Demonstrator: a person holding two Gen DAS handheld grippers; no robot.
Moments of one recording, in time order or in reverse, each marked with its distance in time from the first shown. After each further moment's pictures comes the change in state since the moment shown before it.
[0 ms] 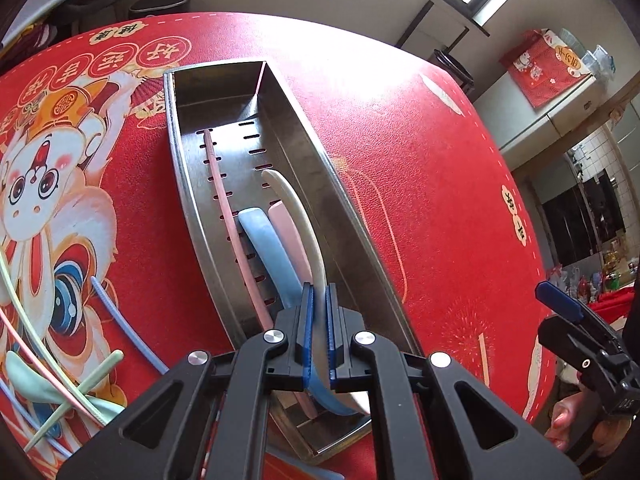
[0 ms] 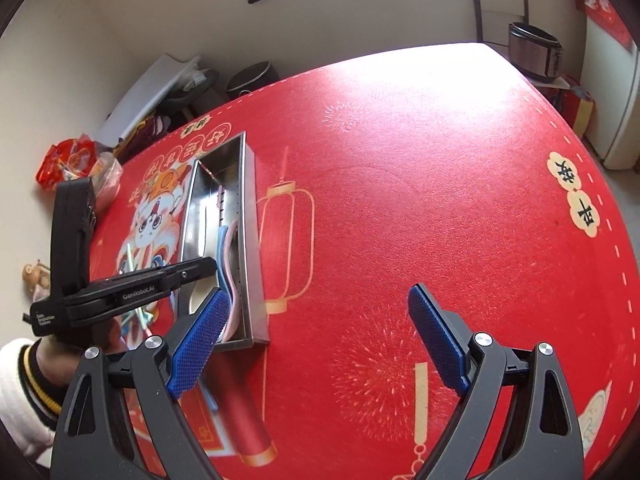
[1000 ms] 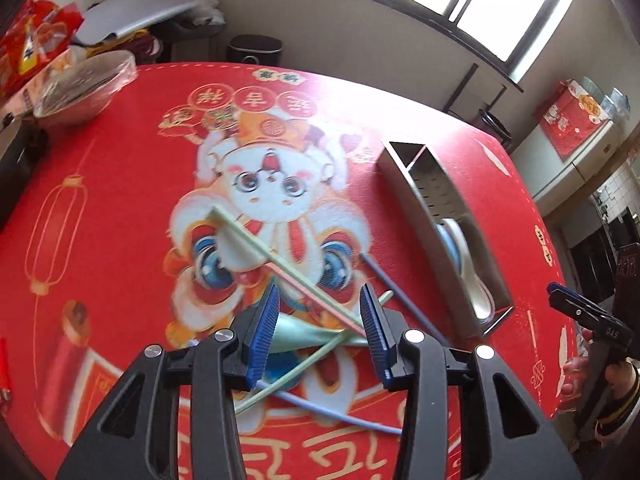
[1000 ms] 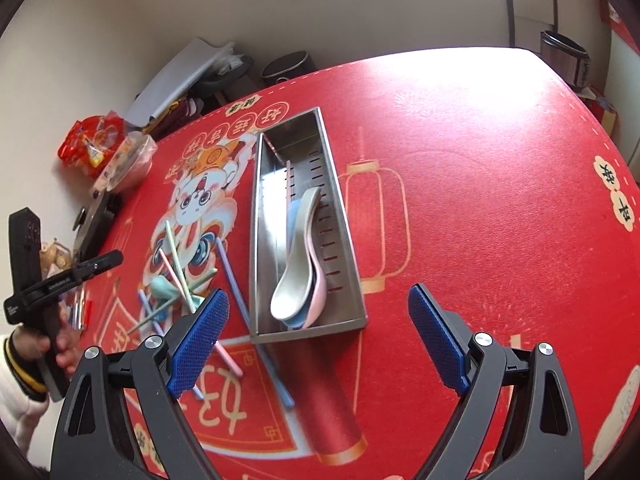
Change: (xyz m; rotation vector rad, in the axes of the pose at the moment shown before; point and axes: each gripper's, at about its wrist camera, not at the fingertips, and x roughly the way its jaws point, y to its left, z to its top) left arm -0.159 0.163 -0.071 -0.103 -0.182 0.135; right arm 0.011 0.081 -0.024 -0.063 0.022 0.063
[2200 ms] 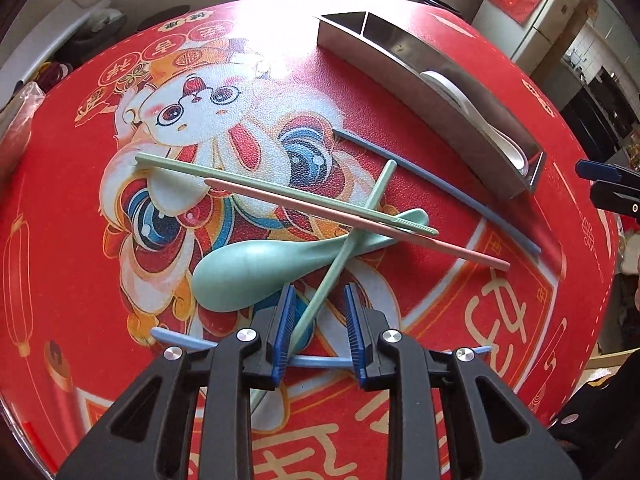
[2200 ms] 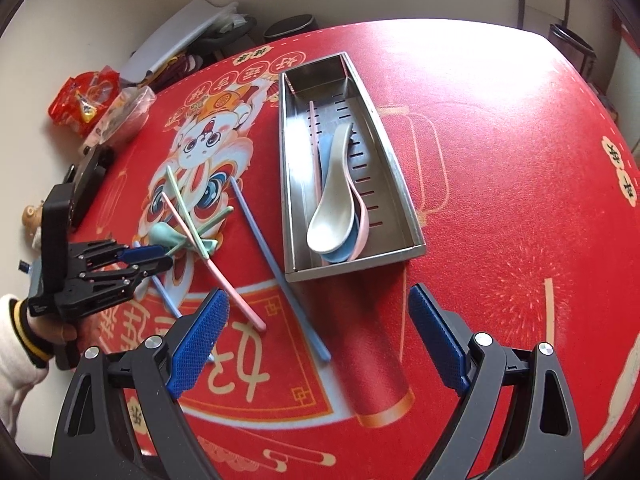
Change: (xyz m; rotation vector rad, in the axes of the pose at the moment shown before) left arm 0.074 -0.027 -0.043 0.414 0.237 -0.016; right arm 0.014 0.039 -0.037 -0.029 0.115 -0.067
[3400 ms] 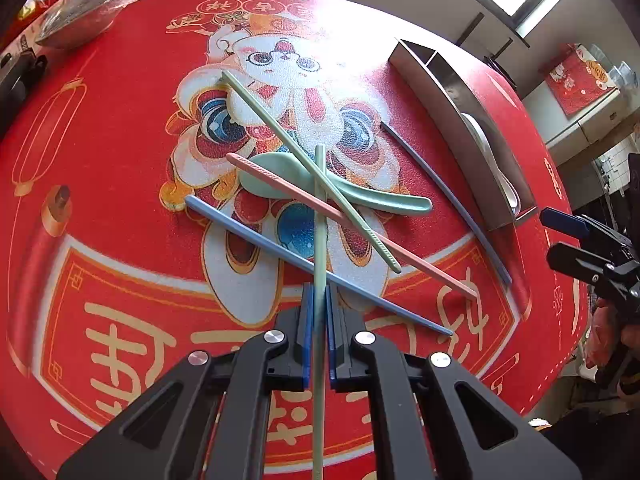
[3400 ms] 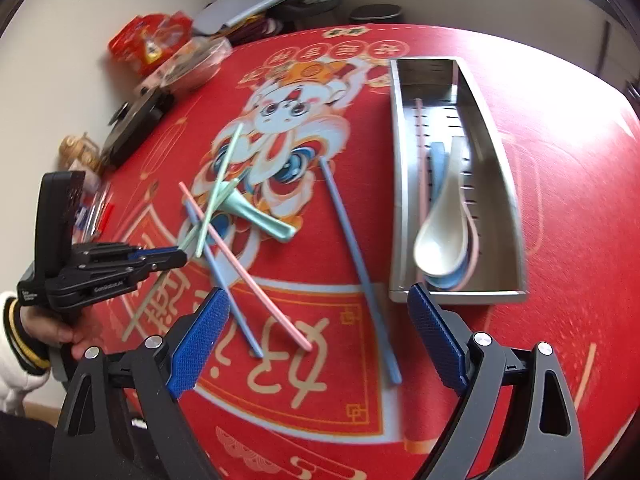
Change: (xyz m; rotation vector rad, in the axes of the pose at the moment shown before) left arm -0.045 0.009 -0.062 -0.392 -0.053 -0.034; right arm 0.025 0.070 0.007 -0.287 0.080 0.145
